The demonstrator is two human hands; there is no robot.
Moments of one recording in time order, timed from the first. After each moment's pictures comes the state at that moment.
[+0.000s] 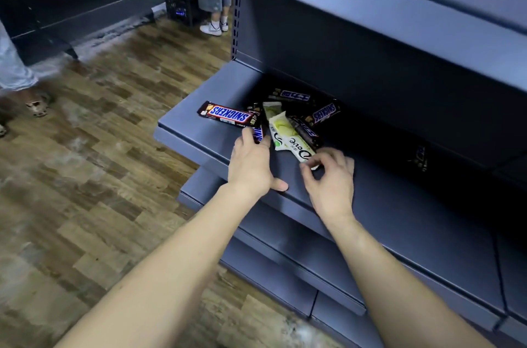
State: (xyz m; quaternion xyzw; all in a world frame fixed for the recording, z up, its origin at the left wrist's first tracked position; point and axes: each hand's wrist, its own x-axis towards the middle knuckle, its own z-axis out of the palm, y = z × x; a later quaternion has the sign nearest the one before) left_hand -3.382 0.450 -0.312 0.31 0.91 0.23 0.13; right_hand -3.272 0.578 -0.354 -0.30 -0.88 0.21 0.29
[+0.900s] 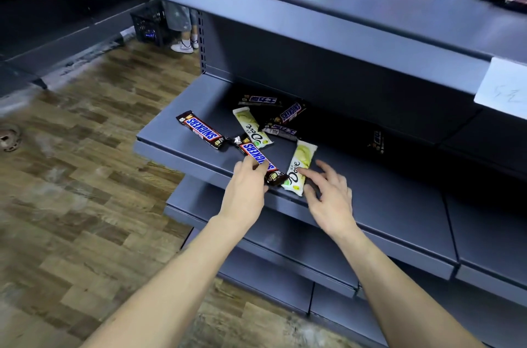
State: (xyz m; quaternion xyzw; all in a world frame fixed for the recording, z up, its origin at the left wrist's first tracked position) left_hand -3.325 0.438 -0.327 0.43 0.86 0.26 0.05; right_hand -3.191 0.575 -0.344 -0.33 -0.90 0.21 0.16
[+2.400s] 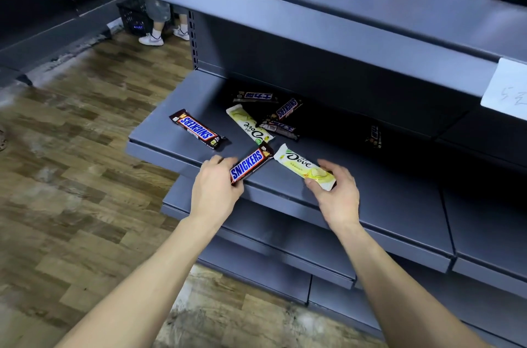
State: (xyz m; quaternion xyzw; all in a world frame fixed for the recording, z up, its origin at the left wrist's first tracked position) left_hand -3.358 0.409 -0.327 0.35 0.88 0.31 0.02; right_hand -3.192 0.583 -0.343 -0.43 -0.79 0.34 0.27
